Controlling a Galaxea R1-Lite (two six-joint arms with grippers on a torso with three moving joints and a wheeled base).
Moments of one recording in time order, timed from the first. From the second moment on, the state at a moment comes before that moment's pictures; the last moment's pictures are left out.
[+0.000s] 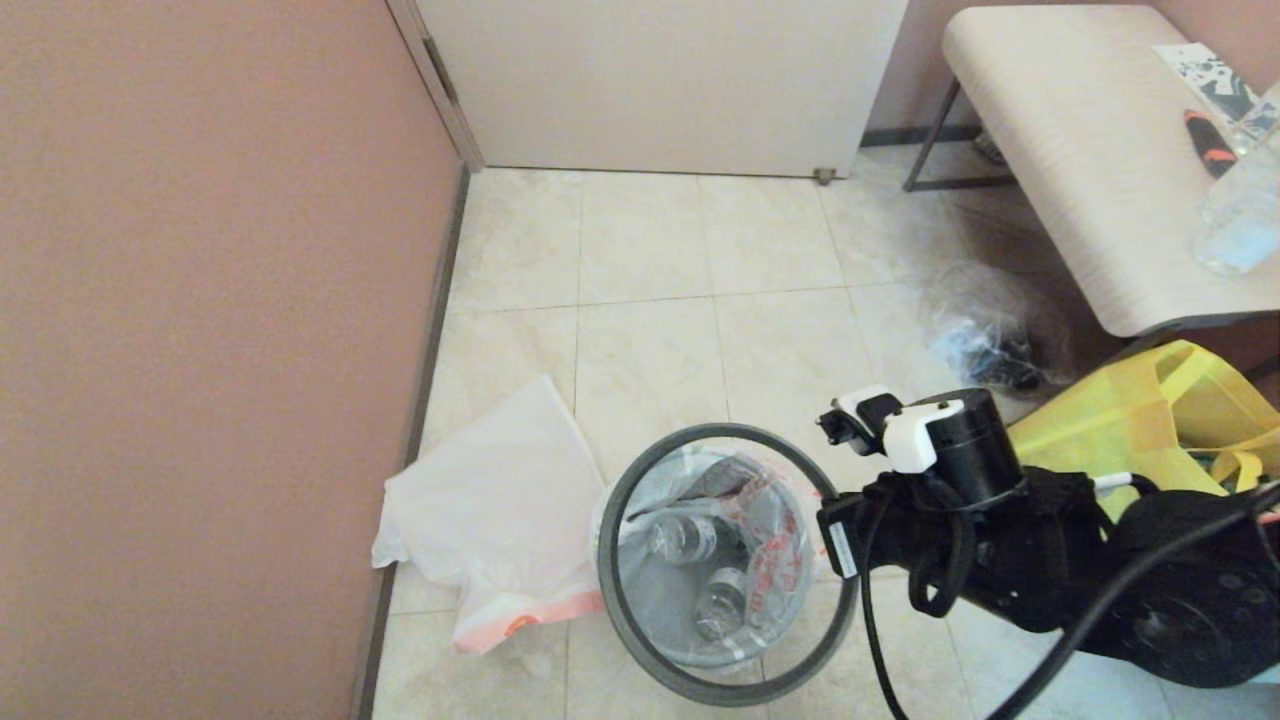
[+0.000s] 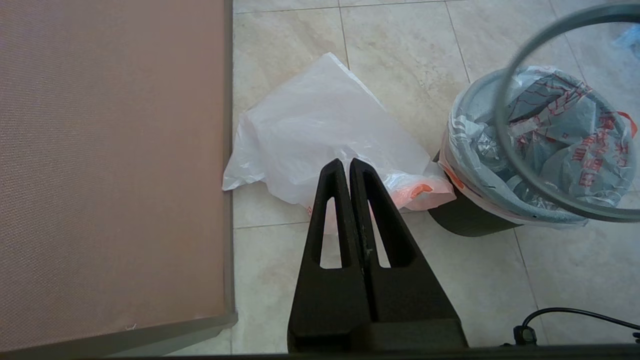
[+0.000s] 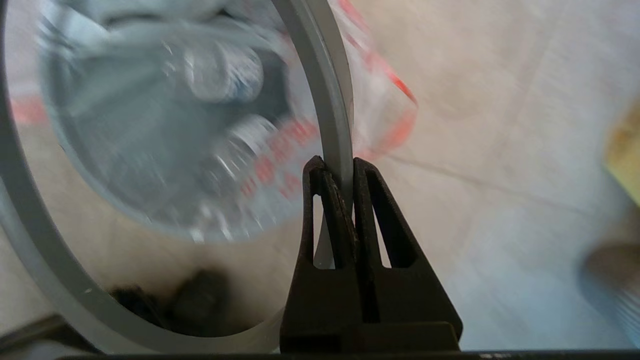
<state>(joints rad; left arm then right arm) 0.01 0.00 0.00 -0.02 -0.01 0.00 0.67 1.78 -0.86 -0.32 -0.37 0.09</state>
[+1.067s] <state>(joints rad) 0.01 0.00 0.00 -0.02 -0.01 0.00 0.23 1.50 -0.28 -0.37 -0.62 0.09</state>
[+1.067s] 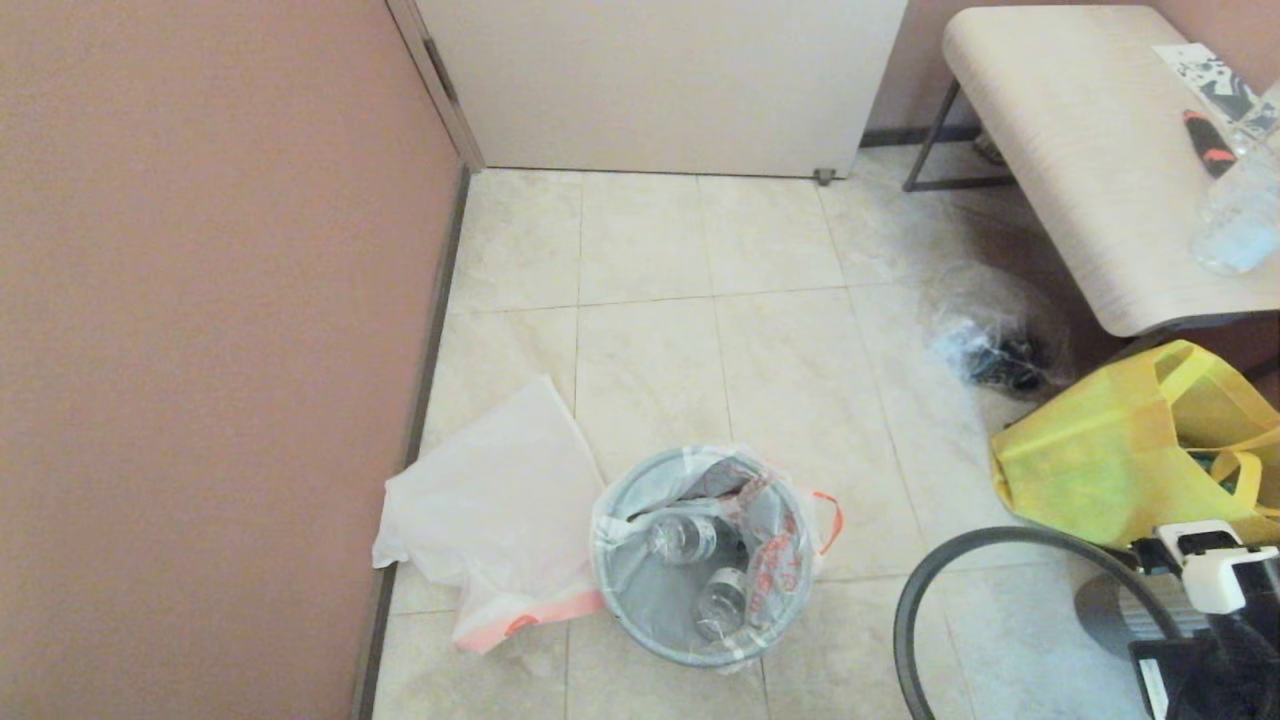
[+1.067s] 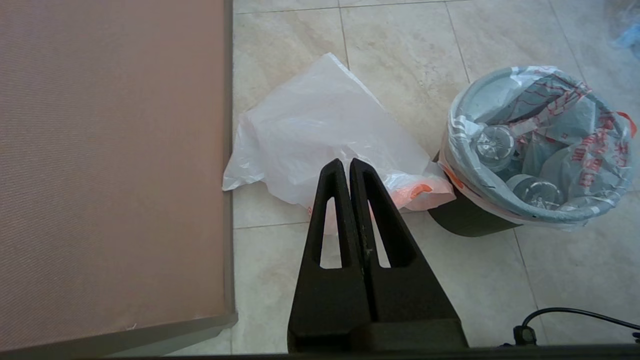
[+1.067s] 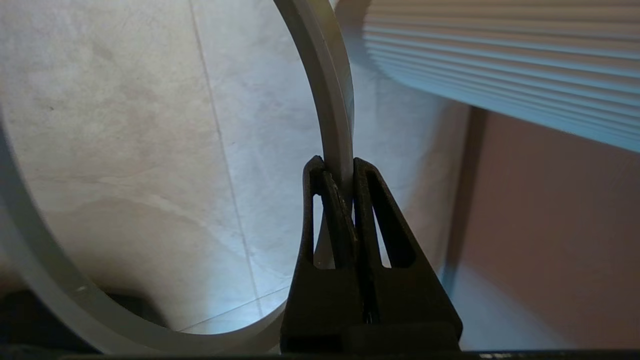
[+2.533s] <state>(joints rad) 0.01 0.00 0.00 -0.02 -0.01 0.00 0.02 2.26 -0.62 -0.72 -0.40 -0.25</state>
